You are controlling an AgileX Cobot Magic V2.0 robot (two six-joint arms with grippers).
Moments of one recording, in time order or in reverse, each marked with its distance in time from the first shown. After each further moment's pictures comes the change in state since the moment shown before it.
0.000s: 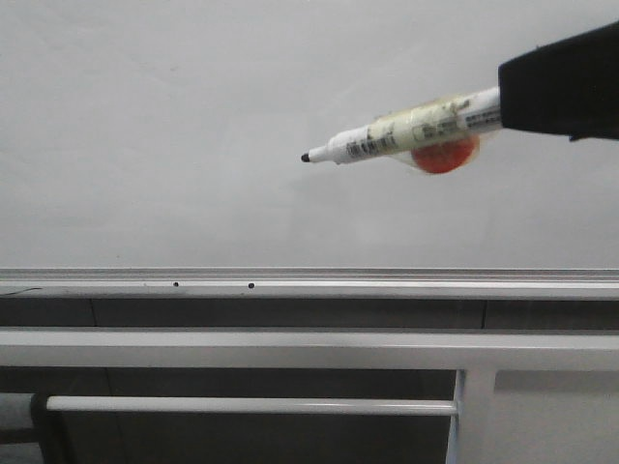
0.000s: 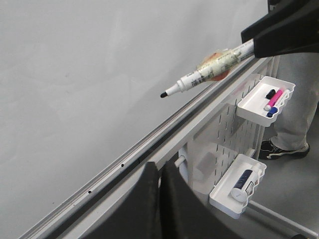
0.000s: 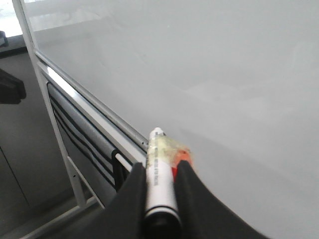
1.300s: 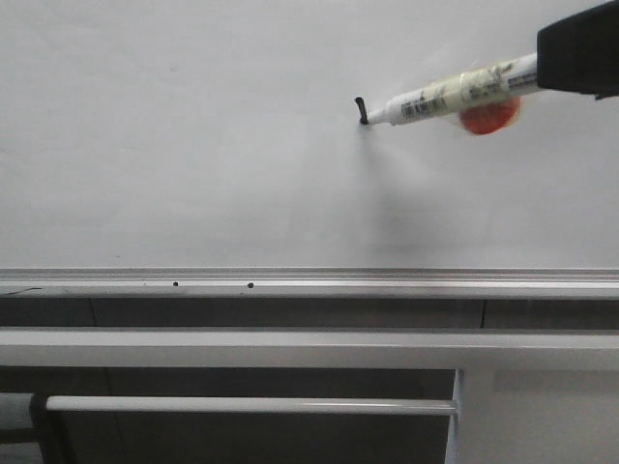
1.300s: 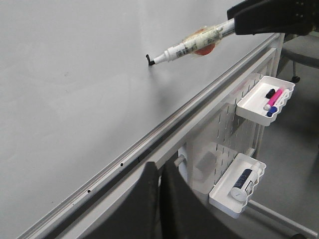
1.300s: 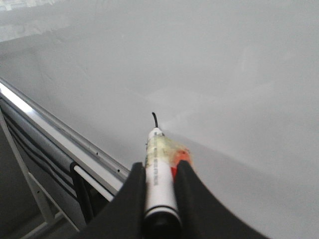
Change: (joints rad) left arm 0.000 0.000 0.000 0.000 0.002 0.000; right arm -0.150 0.013 -0.008 0.027 -0.006 -0.018
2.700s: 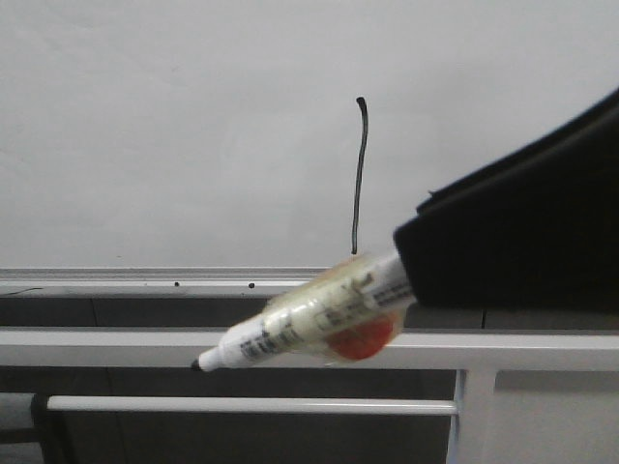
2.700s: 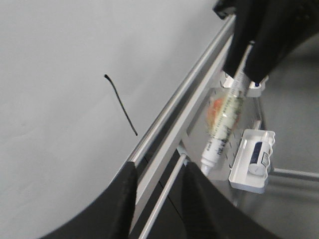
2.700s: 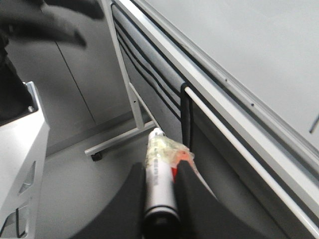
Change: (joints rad) left arm -0.064 0.029 0.000 0.347 -0.025 0.000; right arm 0.293 0.117 -0.146 0.021 0.327 0.017
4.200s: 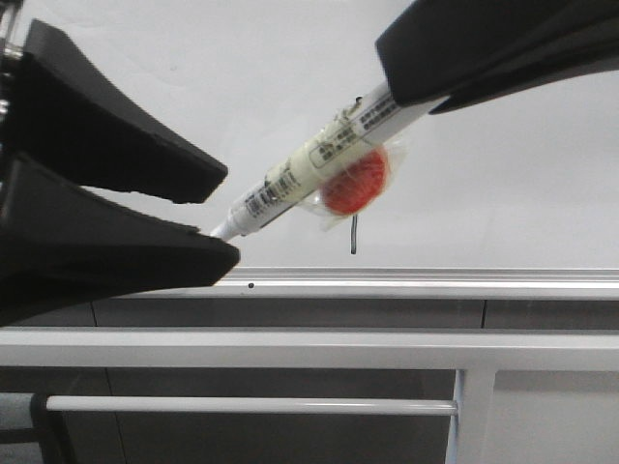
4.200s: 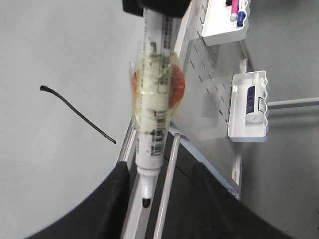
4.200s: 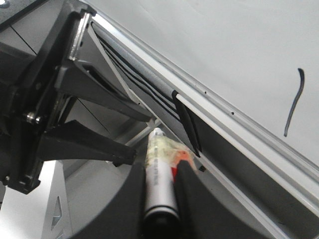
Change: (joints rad) left arm -0.007 0.448 -0.242 0.198 0.000 0.003; right arm -0.212 0.056 -0.224 0.177 0.276 0.002
